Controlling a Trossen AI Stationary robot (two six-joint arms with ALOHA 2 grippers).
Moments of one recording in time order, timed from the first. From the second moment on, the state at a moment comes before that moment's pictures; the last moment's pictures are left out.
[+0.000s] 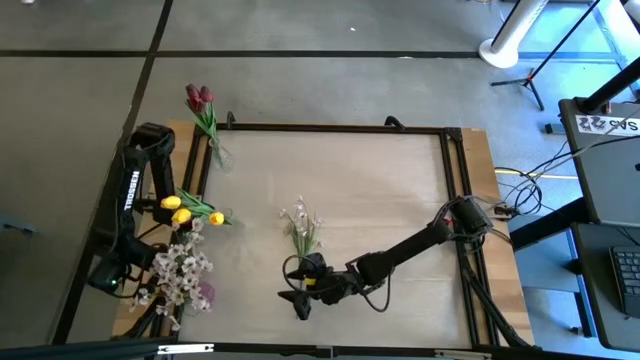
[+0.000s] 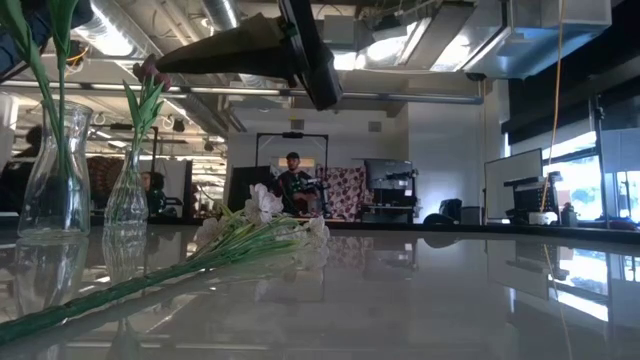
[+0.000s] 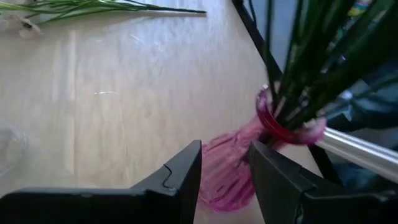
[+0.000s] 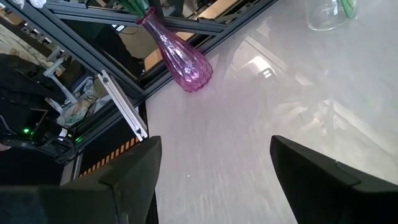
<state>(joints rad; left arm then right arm) -1.81 1.00 0.59 -0.91 -0.89 -1.56 0.47 2.13 1.52 0.18 0.40 0.86</state>
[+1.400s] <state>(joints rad) -1.50 0.95 0.57 -0.60 -0.69 -1.21 0.48 2.13 1.52 0.15 0.37 0.86</state>
